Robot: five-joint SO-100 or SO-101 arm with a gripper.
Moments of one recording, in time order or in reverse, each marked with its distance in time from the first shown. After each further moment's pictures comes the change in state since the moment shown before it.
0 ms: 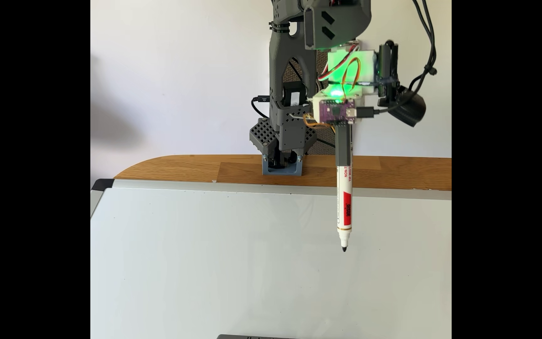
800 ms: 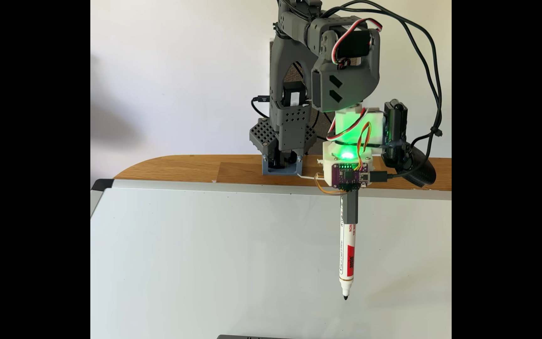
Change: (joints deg) arm 1.1 -13.5 4.7 -16.3 -6.0
